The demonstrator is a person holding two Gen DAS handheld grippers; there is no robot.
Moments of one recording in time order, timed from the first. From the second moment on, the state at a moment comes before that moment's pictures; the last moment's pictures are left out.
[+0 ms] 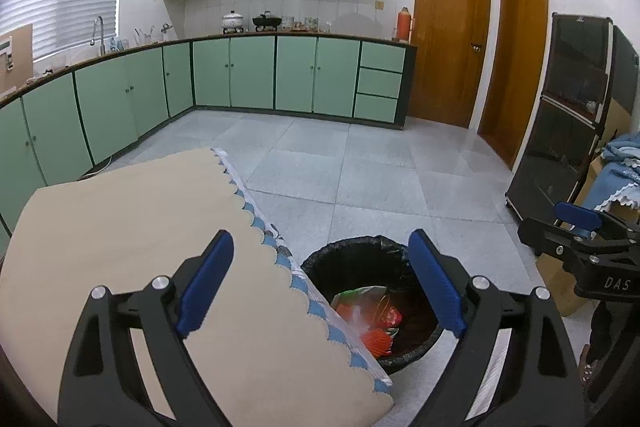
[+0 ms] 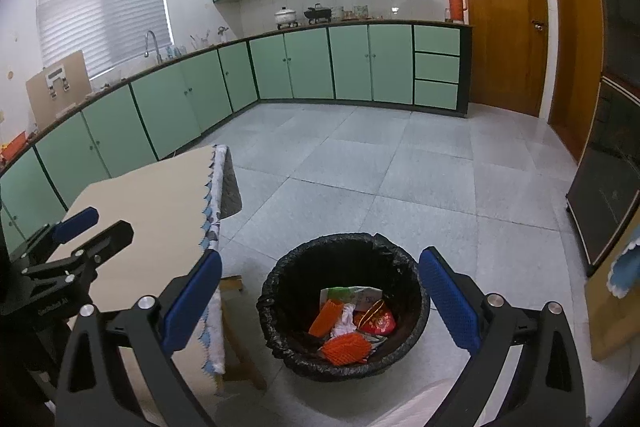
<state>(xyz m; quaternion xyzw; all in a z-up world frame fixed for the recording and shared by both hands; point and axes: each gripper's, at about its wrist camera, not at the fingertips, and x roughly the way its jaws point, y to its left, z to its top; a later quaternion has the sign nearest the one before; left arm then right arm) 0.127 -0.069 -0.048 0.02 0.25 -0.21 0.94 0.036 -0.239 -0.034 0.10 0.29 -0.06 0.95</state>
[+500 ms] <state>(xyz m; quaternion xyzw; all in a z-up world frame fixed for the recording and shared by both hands) 0.064 -0.040 -0.026 0.02 0.22 -0.20 0.96 -0.010 -0.203 -0.010 0.07 0.26 -0.05 0.96</state>
